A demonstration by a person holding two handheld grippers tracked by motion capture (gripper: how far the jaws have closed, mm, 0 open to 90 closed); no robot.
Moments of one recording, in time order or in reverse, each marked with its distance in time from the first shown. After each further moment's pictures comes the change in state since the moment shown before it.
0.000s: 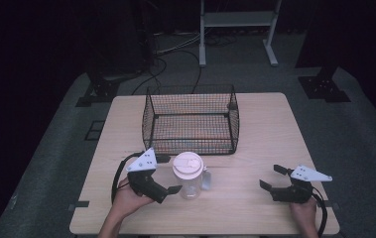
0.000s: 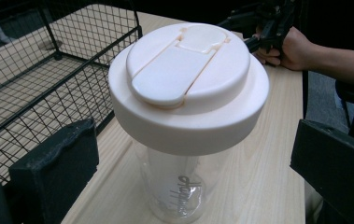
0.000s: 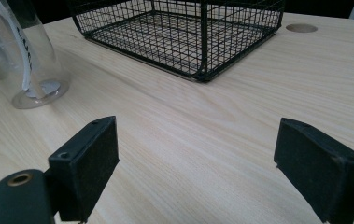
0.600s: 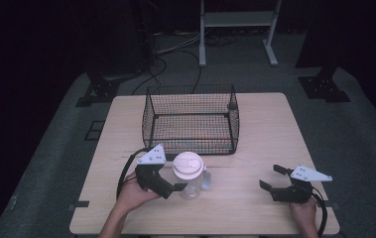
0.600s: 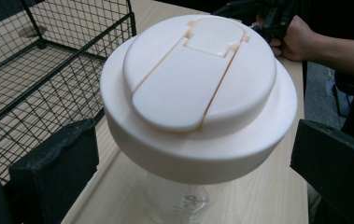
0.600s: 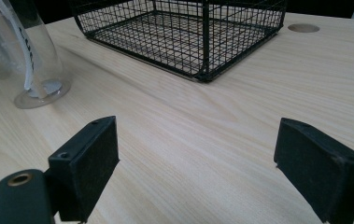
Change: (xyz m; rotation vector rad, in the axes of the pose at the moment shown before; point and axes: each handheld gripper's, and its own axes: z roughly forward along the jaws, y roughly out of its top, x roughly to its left) left arm 0.009 0.009 0.020 0.067 -0.045 -0.007; right arm 0.000 0.000 0.000 0.001 0.007 0.000
